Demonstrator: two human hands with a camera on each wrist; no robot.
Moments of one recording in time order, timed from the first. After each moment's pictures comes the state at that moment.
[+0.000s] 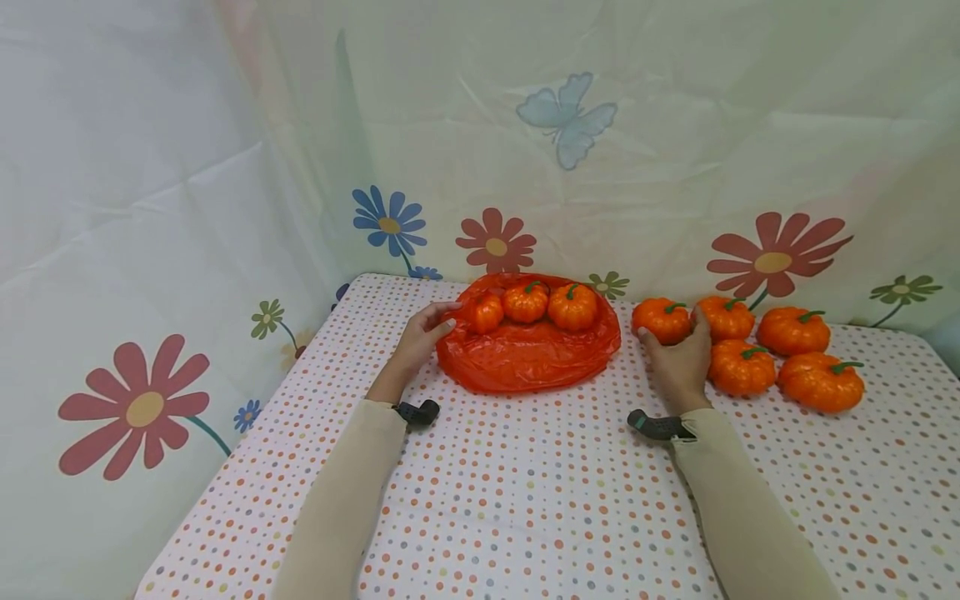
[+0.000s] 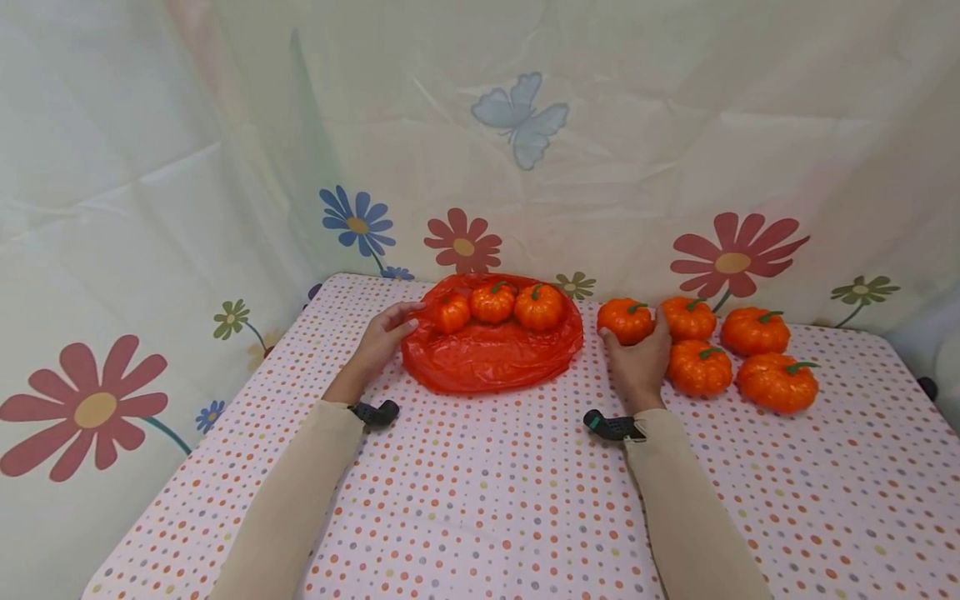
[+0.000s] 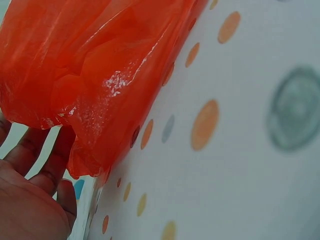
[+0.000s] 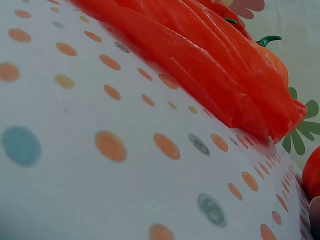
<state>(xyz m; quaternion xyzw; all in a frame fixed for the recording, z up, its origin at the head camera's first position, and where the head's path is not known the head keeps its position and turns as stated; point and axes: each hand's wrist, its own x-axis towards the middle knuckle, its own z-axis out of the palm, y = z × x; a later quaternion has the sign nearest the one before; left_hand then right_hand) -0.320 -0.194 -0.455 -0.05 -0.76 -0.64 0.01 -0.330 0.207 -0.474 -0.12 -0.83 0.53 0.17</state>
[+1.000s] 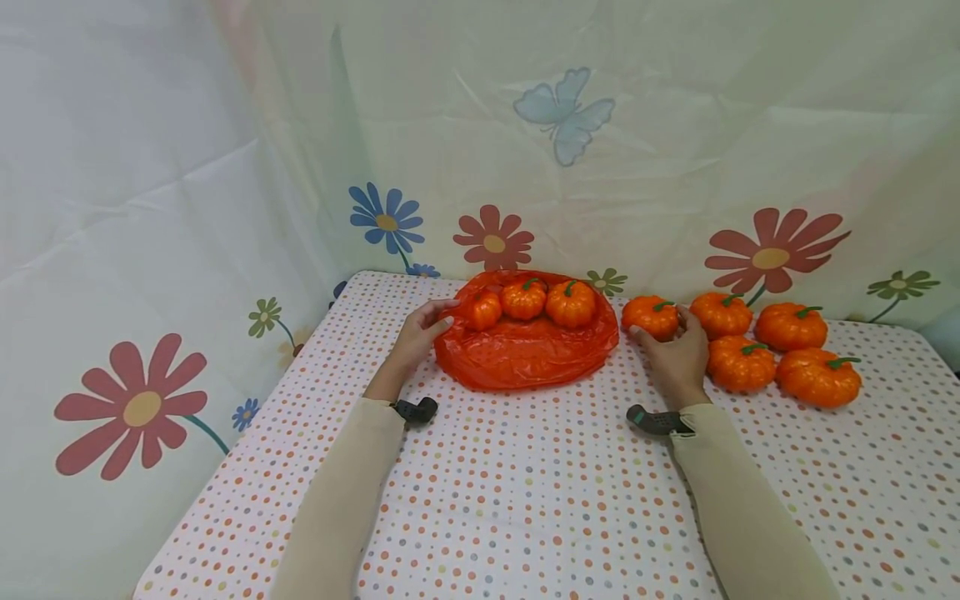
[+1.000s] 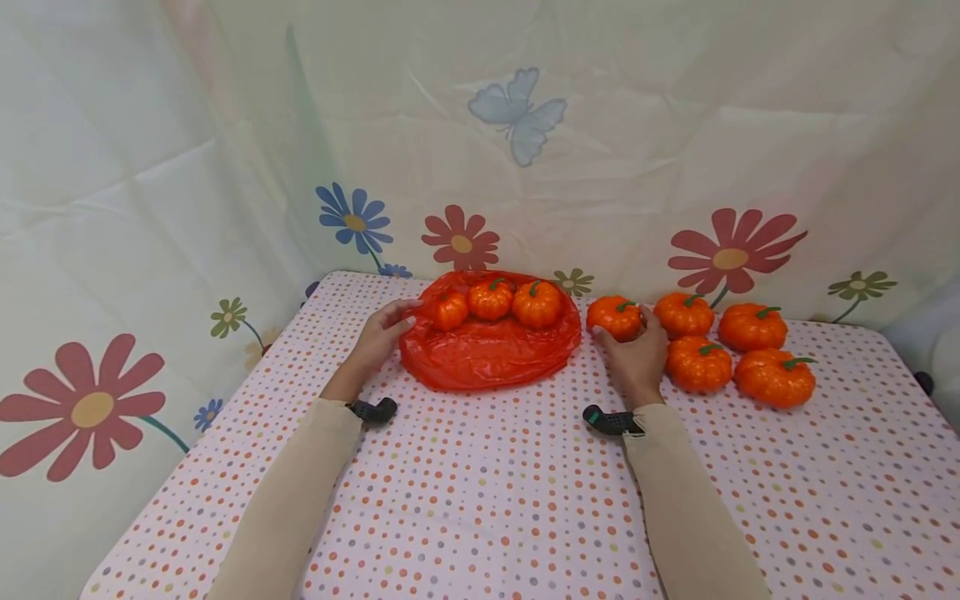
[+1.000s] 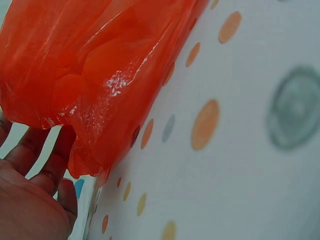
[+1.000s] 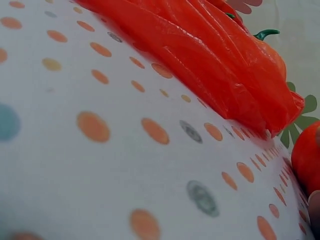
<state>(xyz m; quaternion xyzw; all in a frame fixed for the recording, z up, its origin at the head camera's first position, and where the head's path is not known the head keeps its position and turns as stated) -0.322 -0.195 -0.457 -0.06 -0.76 -0.65 0.01 -0.329 0.208 -0.473 -0.12 -0.83 0.52 0.15</state>
